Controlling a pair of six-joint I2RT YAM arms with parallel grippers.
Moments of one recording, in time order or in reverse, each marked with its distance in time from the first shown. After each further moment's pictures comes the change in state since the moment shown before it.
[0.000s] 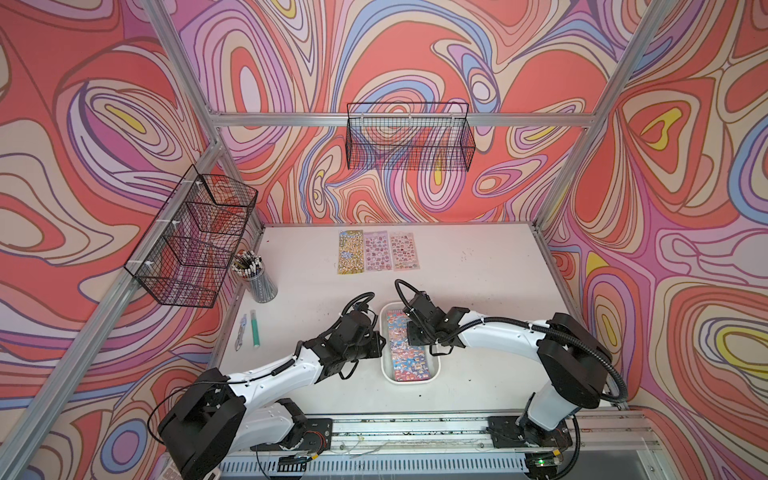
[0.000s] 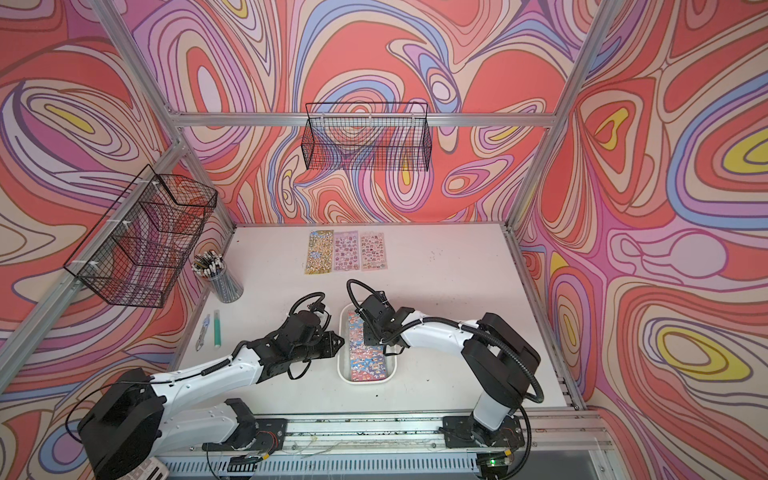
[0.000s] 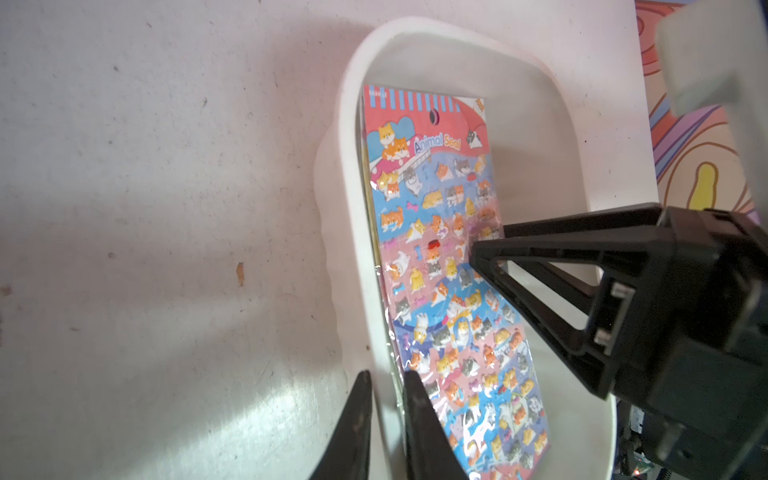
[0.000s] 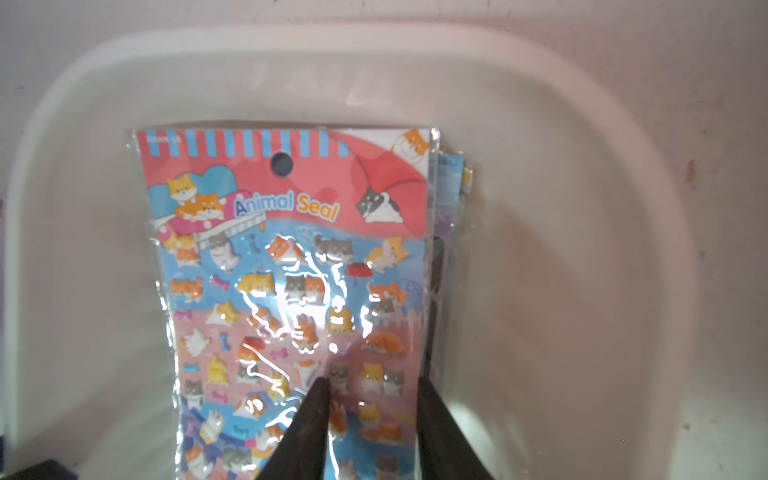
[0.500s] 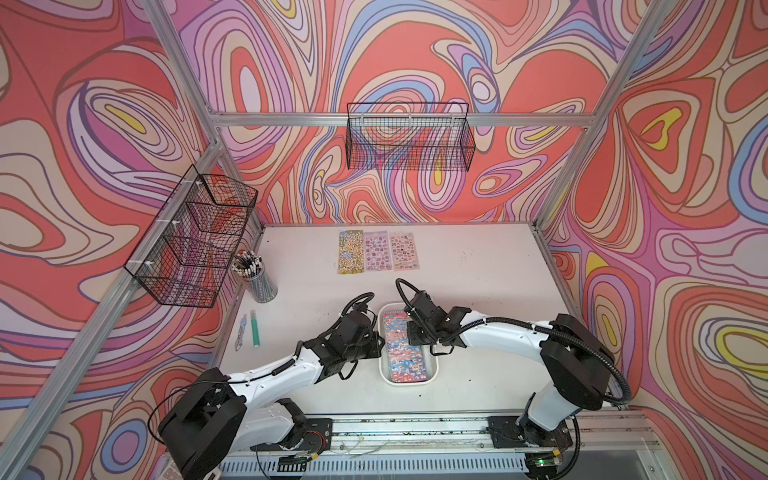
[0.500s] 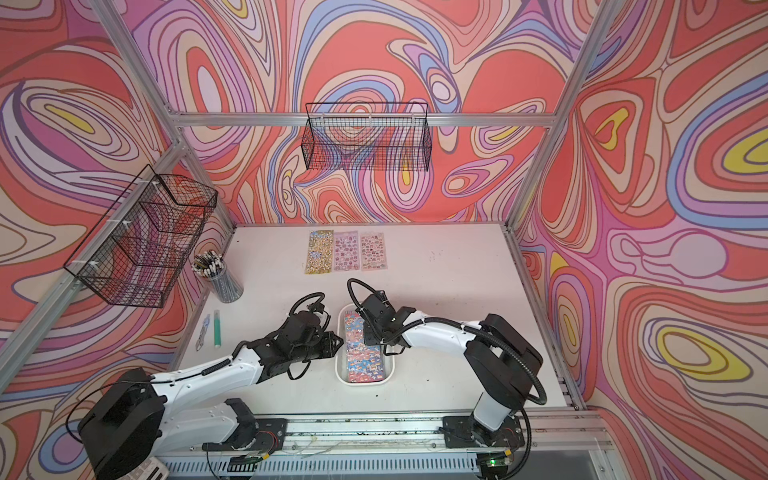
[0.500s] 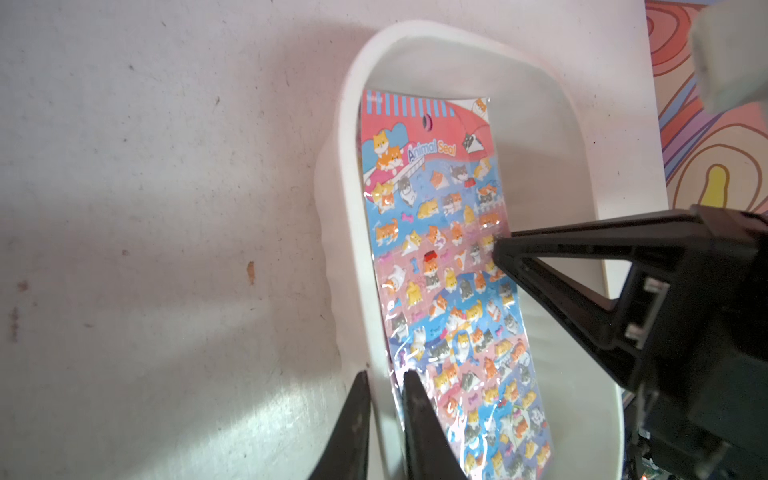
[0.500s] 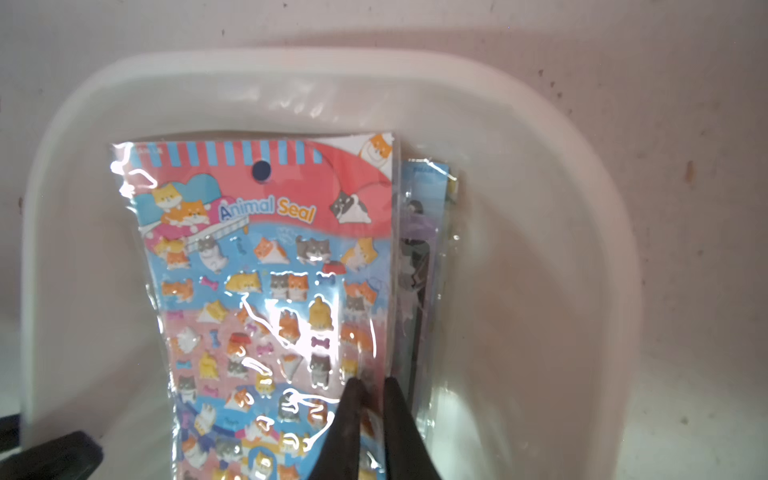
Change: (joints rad) left arm 0.000 0.003 -0.003 -0.001 -0.008 0.000; right arm -0.001 -0.015 0.000 -0.005 -0.014 0.000
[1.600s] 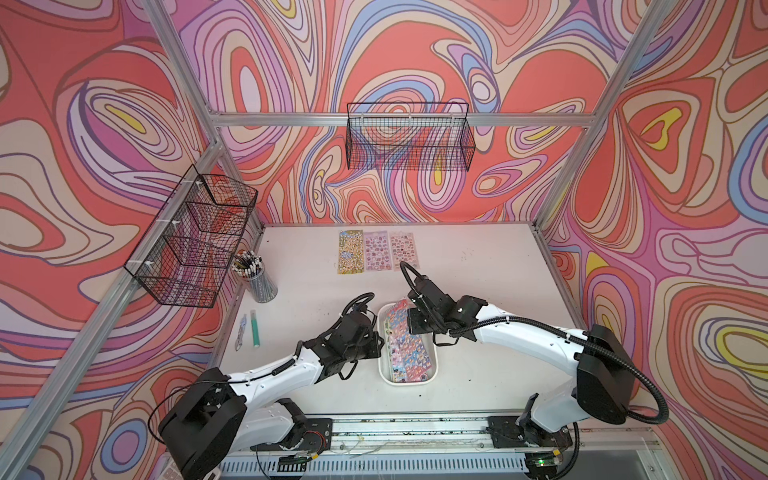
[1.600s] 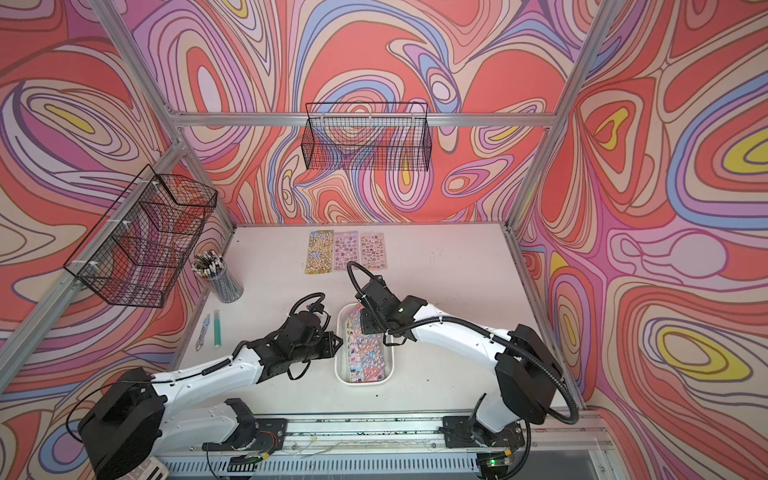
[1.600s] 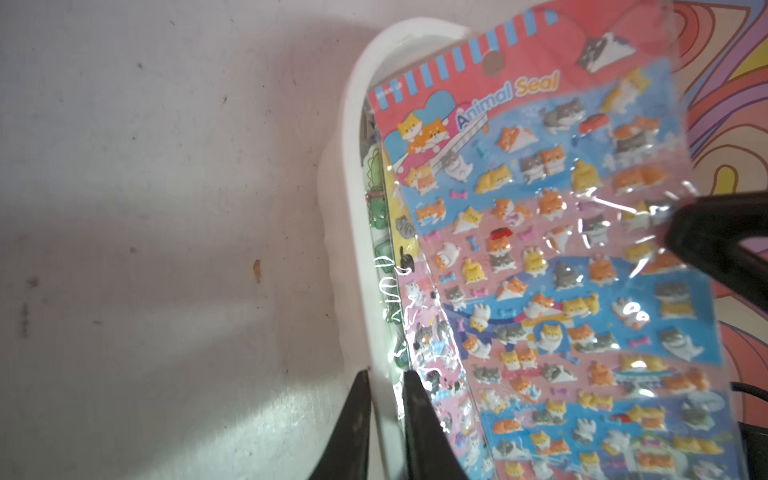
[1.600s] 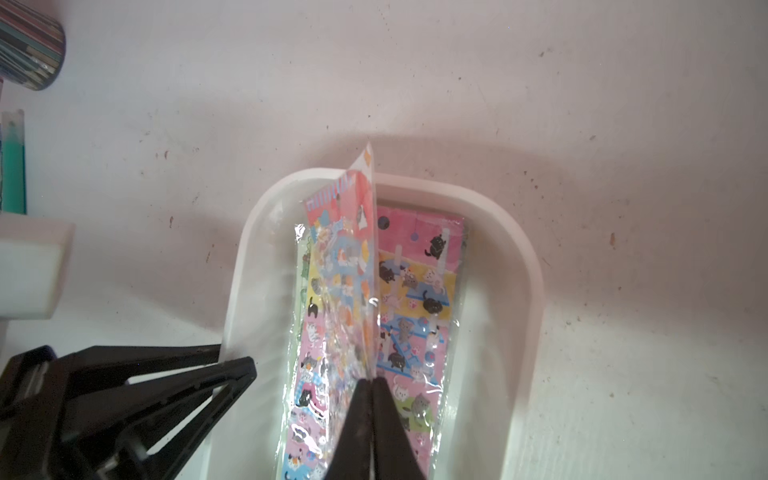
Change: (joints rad) left arm 0.000 -0.003 0.000 -0.015 -0.011 0.000; right arm -0.005 -0.127 0.137 -0.147 0.003 -0.065
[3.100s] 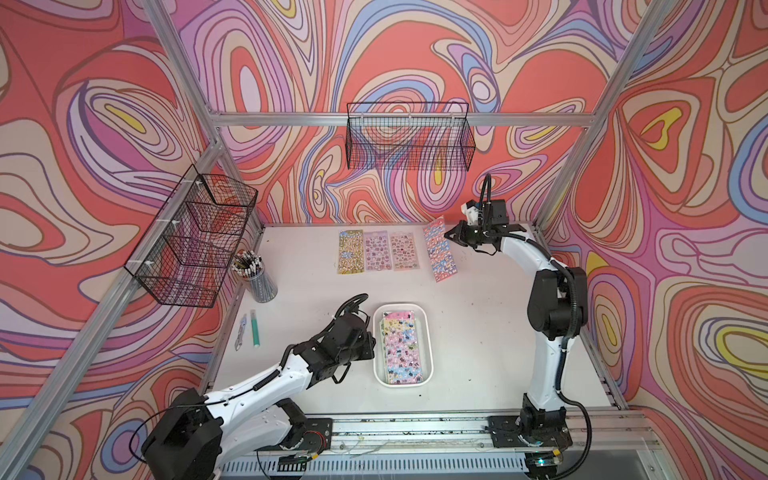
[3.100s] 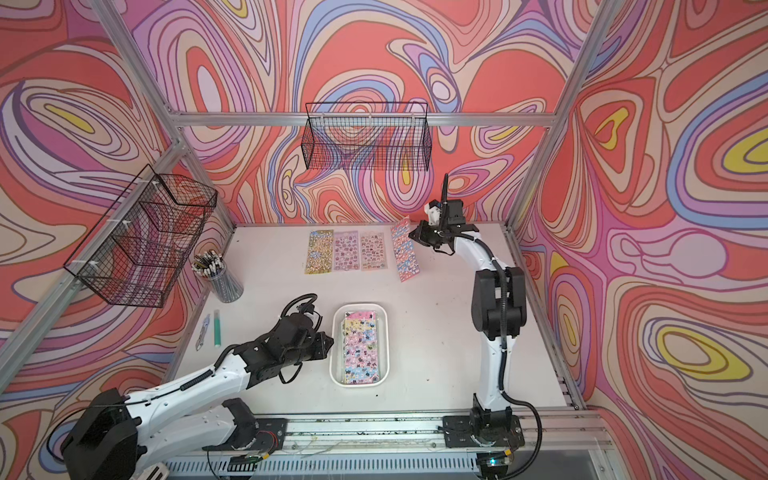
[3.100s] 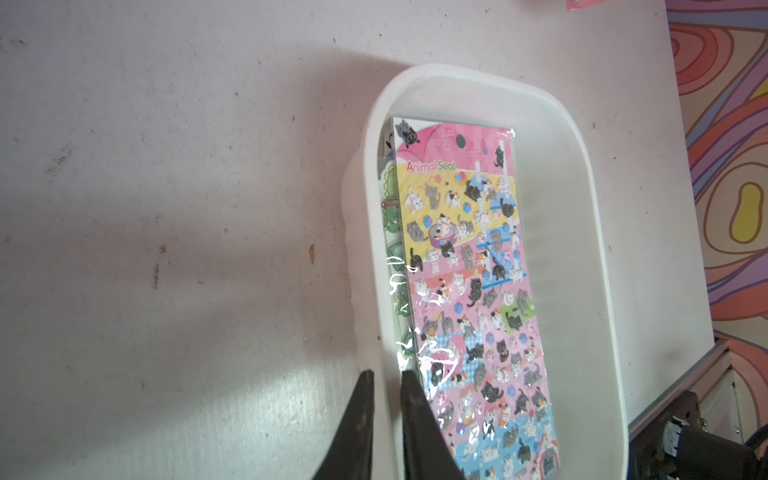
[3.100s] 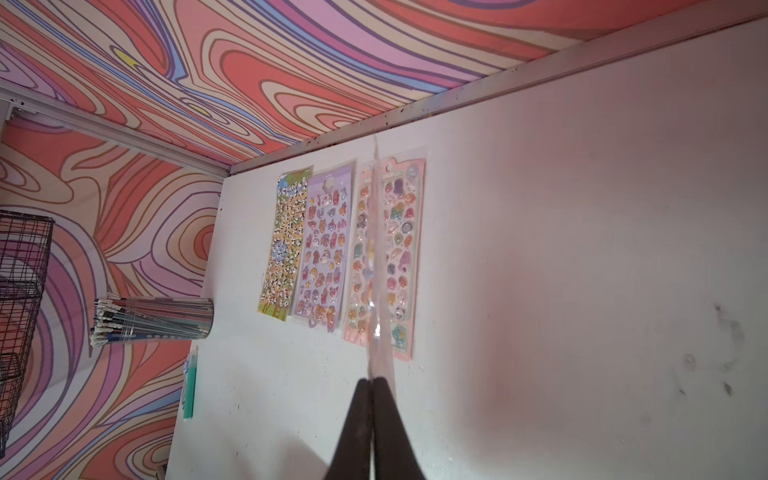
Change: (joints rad) left arm 0.000 -0.132 0.002 -0.145 -0.083 0.000; right arm -0.788 0.627 0.692 0.184 -0.763 -0.258
